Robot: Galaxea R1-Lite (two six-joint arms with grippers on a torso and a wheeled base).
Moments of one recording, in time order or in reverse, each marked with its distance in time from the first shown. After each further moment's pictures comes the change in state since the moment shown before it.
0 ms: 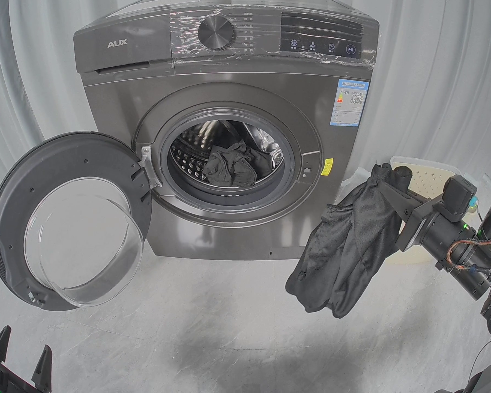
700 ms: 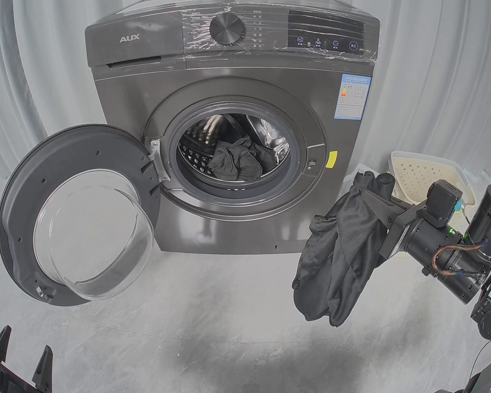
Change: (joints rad) left arm 0.000 0.000 0.000 0.000 -0.002 0.008; right arm 0.046 0.057 -0.021 -0.003 -0.001 0.015
